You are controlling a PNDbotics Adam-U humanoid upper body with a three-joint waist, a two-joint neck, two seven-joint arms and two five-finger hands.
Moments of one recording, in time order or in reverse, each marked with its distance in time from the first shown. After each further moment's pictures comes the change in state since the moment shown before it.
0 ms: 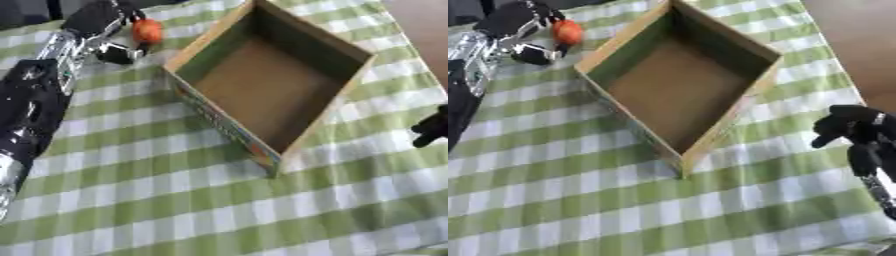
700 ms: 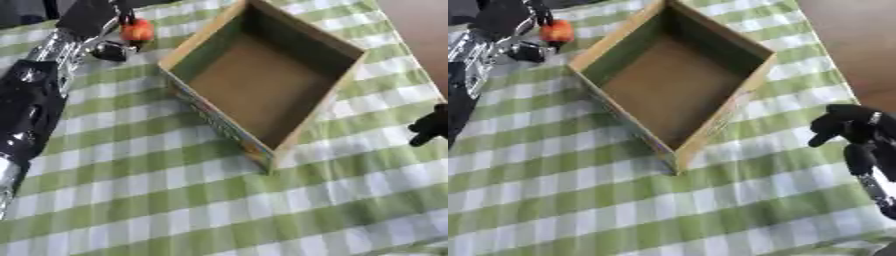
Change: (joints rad) left arm 0.010 0.000 0.005 -0.024 -0.050 -0.007 0.198; right arm 0.001 0.000 0.000 0.000 0.000 0.000 0.003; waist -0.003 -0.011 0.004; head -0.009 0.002
